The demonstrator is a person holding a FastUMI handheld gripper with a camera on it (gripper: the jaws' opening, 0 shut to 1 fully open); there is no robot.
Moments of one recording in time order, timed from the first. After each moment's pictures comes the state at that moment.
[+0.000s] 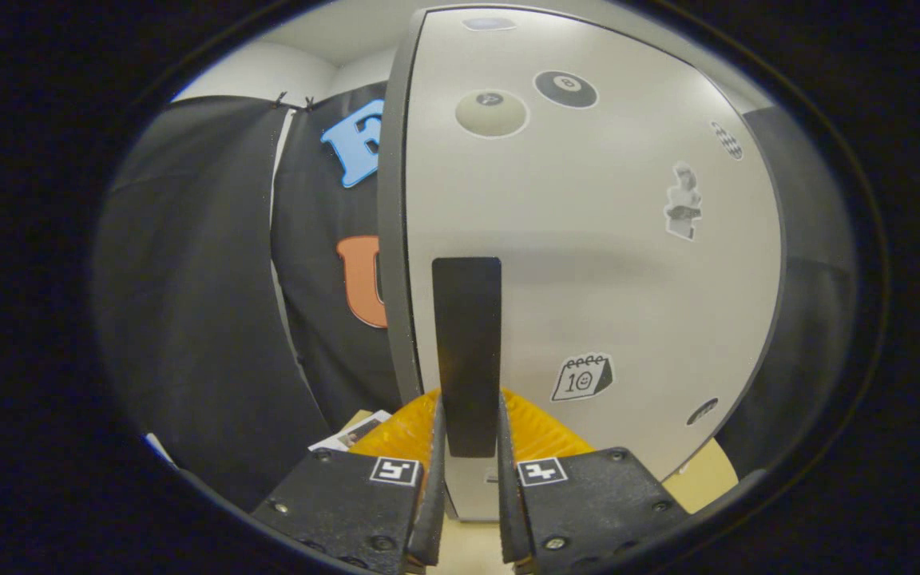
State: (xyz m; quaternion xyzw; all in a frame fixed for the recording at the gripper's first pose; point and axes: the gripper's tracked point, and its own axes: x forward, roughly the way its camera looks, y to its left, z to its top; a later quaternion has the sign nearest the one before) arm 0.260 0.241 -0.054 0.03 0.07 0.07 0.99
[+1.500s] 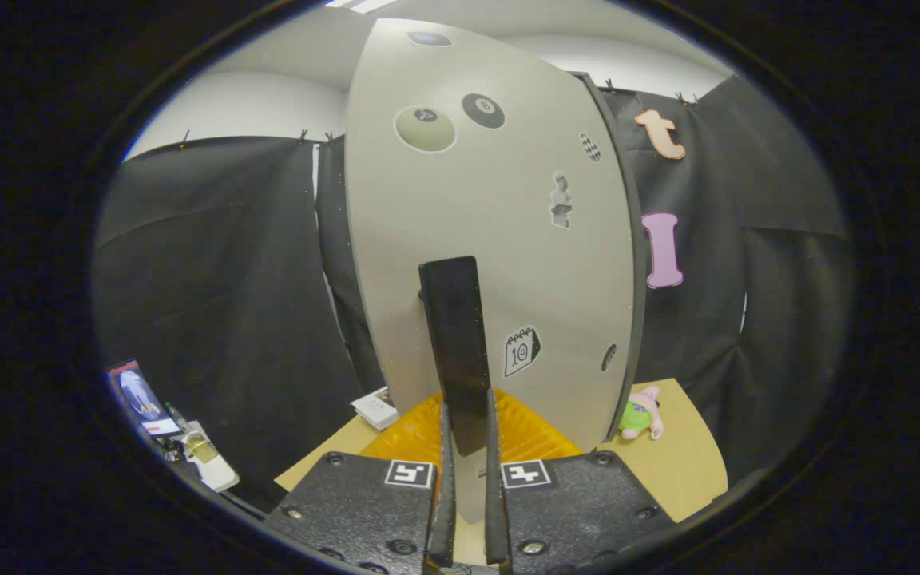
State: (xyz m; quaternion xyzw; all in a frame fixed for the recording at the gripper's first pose) arm 0.048 0.112 -0.078 0.06 0.07 0.14 0.99
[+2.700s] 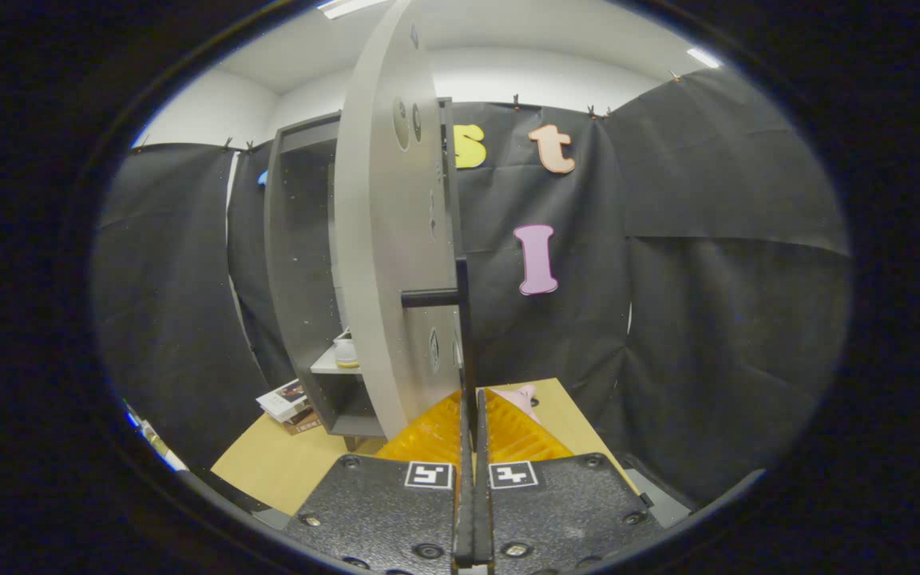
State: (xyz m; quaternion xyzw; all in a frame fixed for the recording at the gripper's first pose) arm -0.020 -0.100 -0.093 0.06 0.06 -0.03 1.00
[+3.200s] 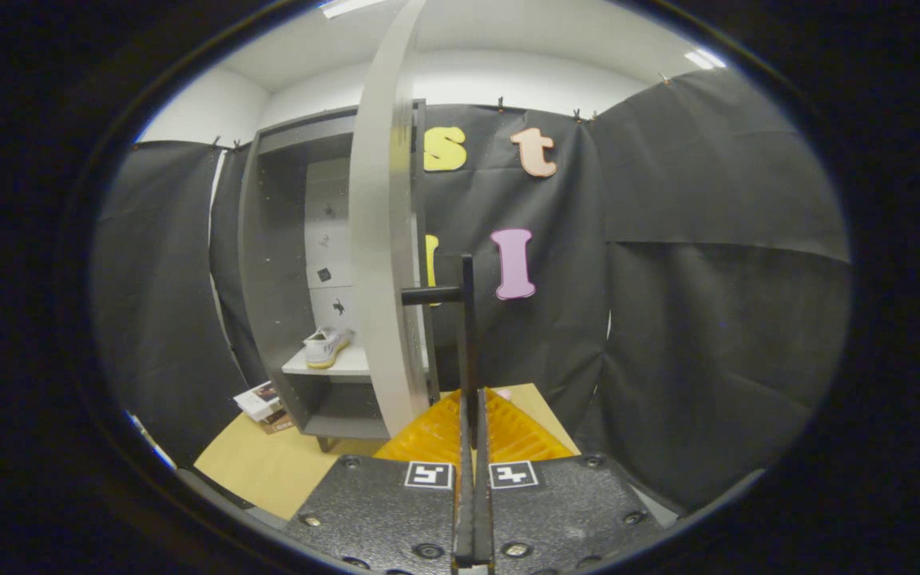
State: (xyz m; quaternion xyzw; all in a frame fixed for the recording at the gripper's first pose) arm -0.018 -0.139 -0.095 0.04 0.06 -0.06 1.00
